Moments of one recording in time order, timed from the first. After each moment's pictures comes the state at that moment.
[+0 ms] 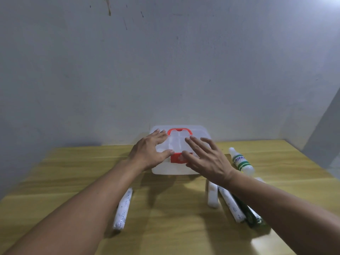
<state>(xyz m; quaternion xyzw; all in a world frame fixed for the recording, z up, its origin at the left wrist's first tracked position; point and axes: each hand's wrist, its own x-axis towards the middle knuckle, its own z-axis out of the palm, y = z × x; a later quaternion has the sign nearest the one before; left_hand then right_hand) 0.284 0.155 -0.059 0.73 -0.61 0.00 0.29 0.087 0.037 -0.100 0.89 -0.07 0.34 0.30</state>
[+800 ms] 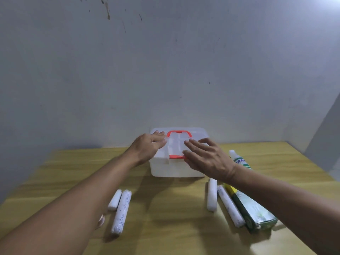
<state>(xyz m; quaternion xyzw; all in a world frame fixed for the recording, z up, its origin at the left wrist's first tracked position) 0.294 0.151 -0.039 0.70 -0.58 -0.19 0.37 0.087 0.037 -0.074 0.90 -0.01 0.36 0.25</state>
